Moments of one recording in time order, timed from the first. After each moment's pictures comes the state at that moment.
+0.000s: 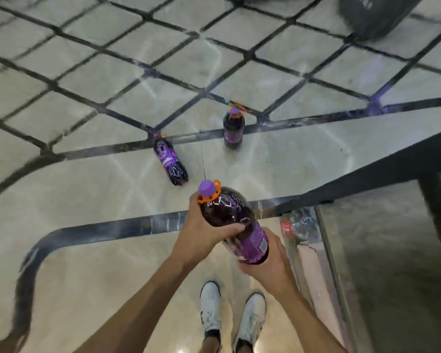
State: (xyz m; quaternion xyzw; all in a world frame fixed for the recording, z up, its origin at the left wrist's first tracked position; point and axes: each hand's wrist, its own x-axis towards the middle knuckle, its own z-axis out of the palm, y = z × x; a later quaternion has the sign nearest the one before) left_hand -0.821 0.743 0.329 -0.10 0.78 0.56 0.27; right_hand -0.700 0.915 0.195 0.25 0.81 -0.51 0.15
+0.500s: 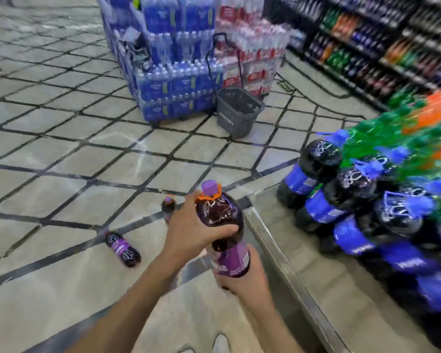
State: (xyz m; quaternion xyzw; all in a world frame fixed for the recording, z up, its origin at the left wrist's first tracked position) left_hand -0.779 0.808 0.710 0.21 0.82 0.50 0.20; right_hand -0.621 0.918 0.596 0.38 0.74 -0.55 -0.07
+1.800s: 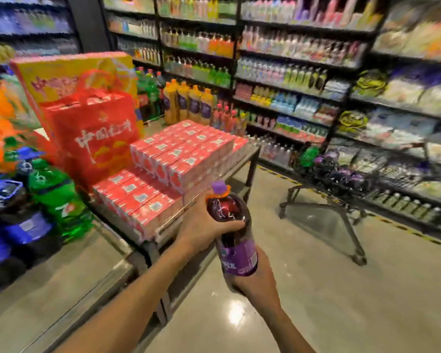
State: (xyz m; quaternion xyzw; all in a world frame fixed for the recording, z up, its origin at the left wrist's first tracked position) left_hand 0.044 0.770 0.793 0.82 0.17 0.17 0.52; right_hand 0.073 0.583 0.681 0.81 0.12 -0.14 -0.56
